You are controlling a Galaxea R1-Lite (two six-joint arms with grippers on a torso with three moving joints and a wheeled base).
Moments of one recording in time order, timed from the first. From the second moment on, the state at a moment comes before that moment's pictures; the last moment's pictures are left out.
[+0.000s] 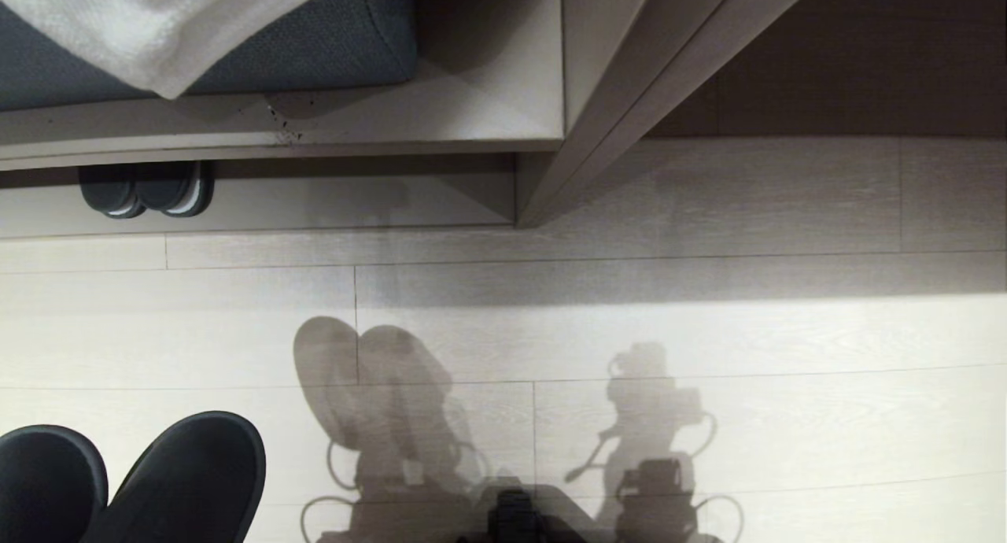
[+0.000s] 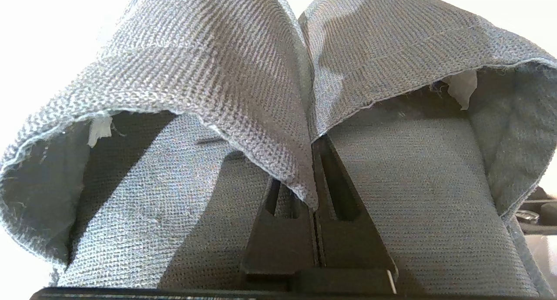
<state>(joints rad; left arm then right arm) -0.01 0.00 0.00 0.01 0.02 0.04 -0.01 0.00 0.00 -0.01 0.00 -0.02</state>
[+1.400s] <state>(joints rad) -0.01 0.00 0.00 0.01 0.02 -0.02 -0.01 0.00 0.00 -0.01 0.00 -0.02</state>
